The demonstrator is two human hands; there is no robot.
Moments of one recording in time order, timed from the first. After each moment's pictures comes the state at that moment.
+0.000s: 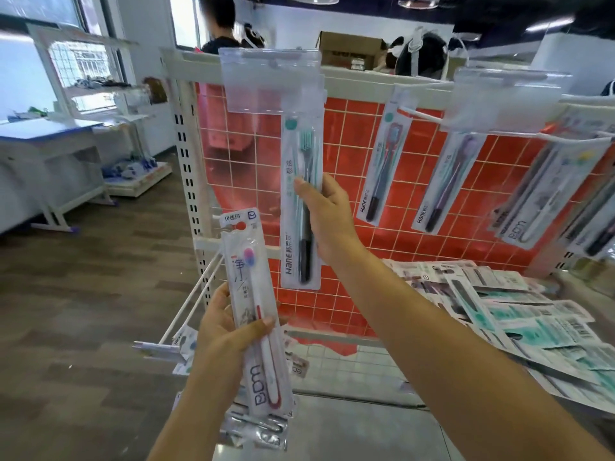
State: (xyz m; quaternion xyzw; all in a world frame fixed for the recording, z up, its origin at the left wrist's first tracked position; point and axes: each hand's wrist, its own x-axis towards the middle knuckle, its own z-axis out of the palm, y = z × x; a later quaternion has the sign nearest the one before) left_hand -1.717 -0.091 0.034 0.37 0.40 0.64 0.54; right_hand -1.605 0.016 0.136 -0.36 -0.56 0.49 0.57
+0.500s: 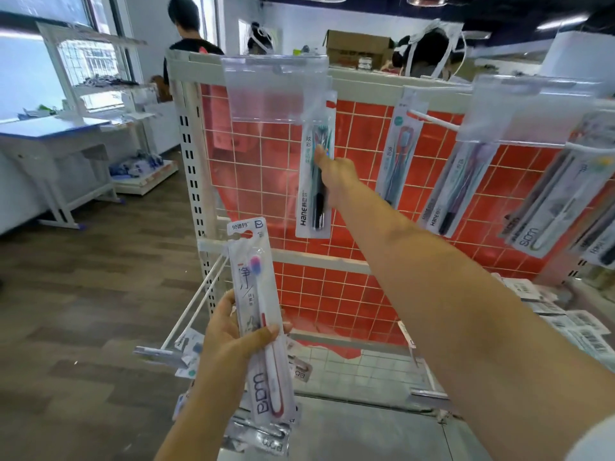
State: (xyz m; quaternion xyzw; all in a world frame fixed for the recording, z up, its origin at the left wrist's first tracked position) left_hand -1.717 -0.085 0.029 0.37 0.43 0.62 0.54; right_hand -1.607 0.113 0.169 -0.55 -0.50 0.45 0.49
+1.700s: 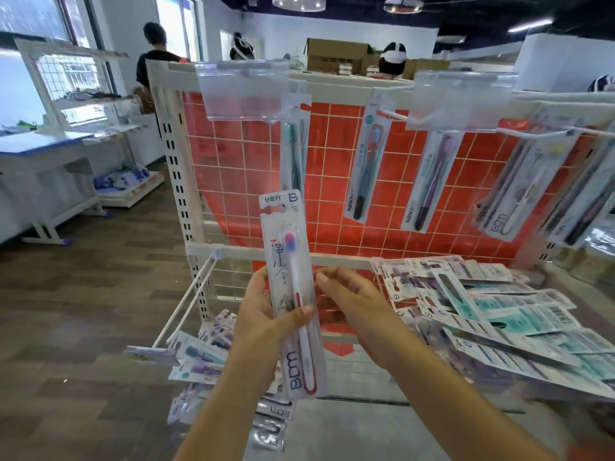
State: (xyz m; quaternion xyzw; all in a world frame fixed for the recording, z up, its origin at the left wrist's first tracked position) left_hand -1.672 -0.091 0.053 0.45 0.40 0.60 0.52; right_hand -1.537 -0.076 0.089 -0.44 -0.57 0.56 0.41
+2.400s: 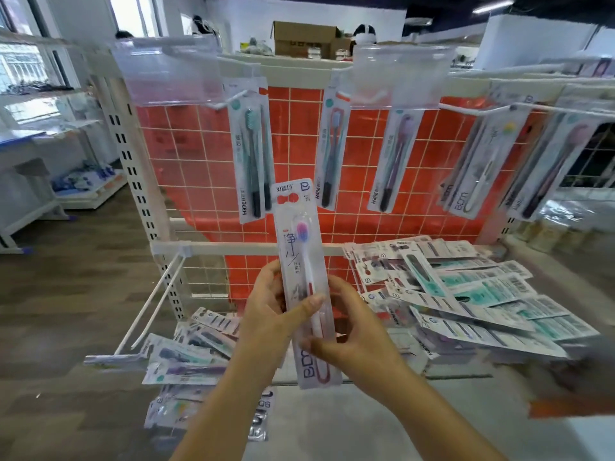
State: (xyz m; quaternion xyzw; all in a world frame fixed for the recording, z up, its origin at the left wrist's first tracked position) left_hand -1.628 -0.089 0.055 0.52 0.41 0.56 0.50; right_hand -1.502 -0.112 0.056 -0.45 -0.63 0.45 0.44
